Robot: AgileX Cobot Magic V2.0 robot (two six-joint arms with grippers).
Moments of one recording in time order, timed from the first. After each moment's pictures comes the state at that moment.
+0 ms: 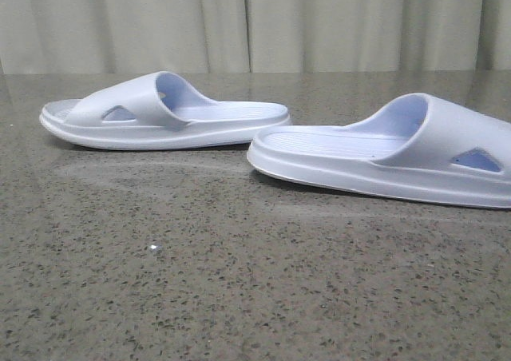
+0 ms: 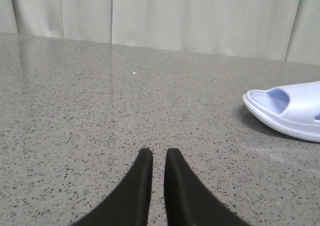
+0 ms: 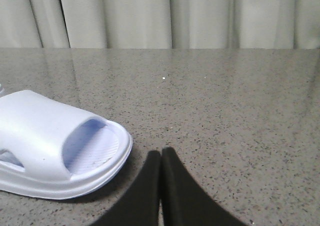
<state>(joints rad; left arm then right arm) 0.00 0.00 0.00 -0.08 0.16 -0.02 0.02 -0.01 0.01 0.02 0.13 -0.05</state>
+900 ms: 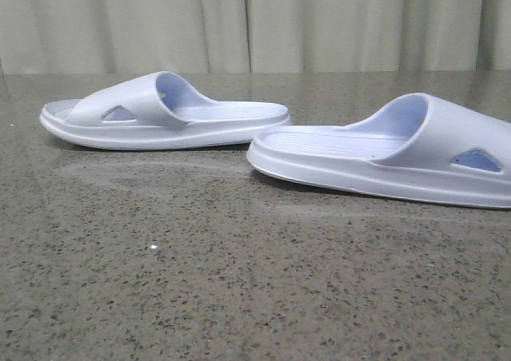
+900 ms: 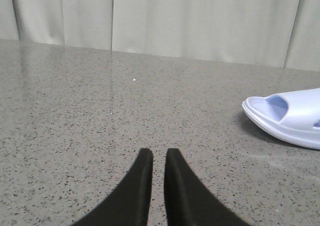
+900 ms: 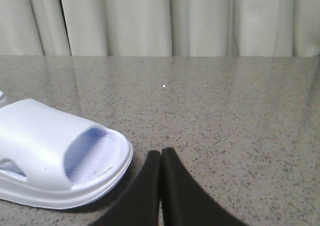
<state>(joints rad) 0.00 0.00 0.00 -0.08 0.14 -0.02 0.02 -0.01 0.01 0.02 0.10 -0.05</state>
